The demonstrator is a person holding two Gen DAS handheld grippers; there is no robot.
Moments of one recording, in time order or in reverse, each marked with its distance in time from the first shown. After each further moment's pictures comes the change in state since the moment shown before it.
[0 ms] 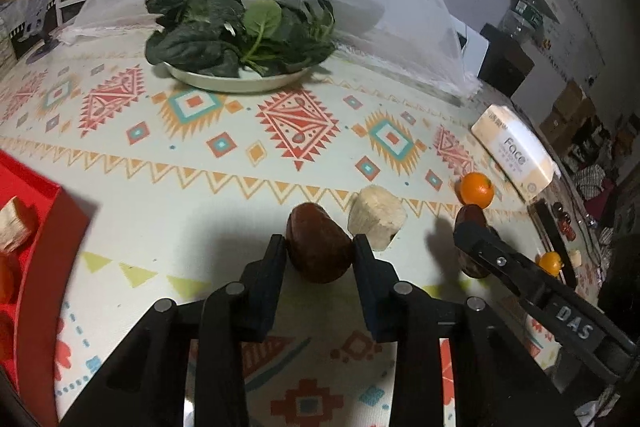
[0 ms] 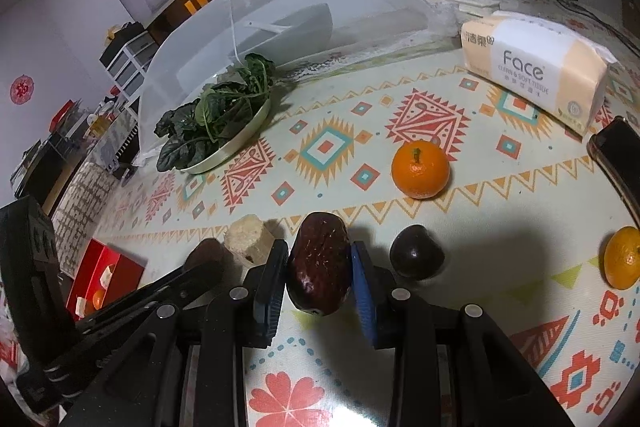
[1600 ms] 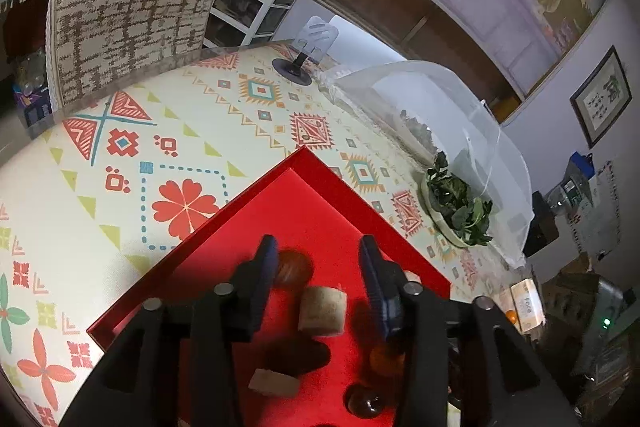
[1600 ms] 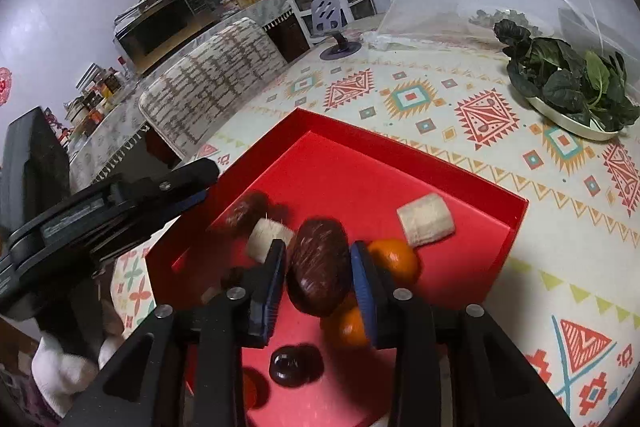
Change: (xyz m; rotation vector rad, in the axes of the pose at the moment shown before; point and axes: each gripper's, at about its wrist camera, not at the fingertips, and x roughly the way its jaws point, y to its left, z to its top) left arm -0.194 0.295 -0.033 -0.477 -0.283 0.050; right arm 0.075 0.310 -0.087 -0.449 0.240 0.322
